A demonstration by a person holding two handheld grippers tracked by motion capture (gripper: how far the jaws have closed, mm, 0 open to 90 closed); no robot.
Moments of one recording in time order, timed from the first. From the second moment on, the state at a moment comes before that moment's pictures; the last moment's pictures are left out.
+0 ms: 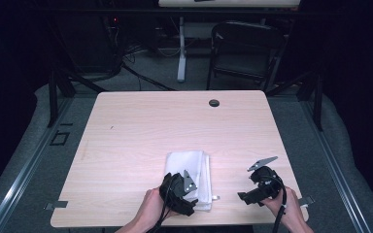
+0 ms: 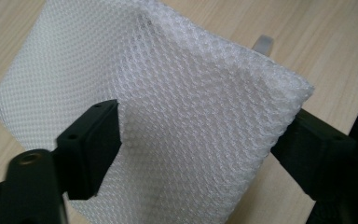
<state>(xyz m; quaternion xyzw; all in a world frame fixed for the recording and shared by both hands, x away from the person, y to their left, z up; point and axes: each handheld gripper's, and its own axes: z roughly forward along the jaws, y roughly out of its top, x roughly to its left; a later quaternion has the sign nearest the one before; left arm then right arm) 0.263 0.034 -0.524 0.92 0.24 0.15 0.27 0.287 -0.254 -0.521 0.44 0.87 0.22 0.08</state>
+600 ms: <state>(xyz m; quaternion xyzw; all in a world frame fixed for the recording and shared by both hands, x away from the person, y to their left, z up) 0.263 0.044 -0.520 0.91 0.23 0.12 0.33 0.286 -0.250 -0.522 0.43 0.87 0.23 0.08</state>
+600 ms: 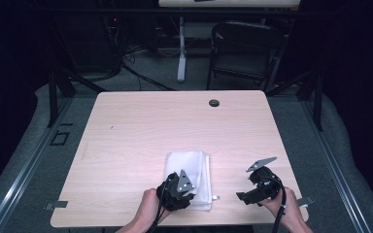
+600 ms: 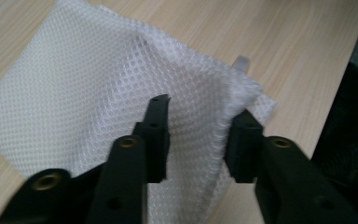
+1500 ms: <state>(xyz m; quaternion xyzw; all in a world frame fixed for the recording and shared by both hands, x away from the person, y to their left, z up) 0.260 0.066 -0.504 0.88 0.27 0.11 0.37 0.291 -0.213 -0.516 0.39 0.88 0.25 0.07</state>
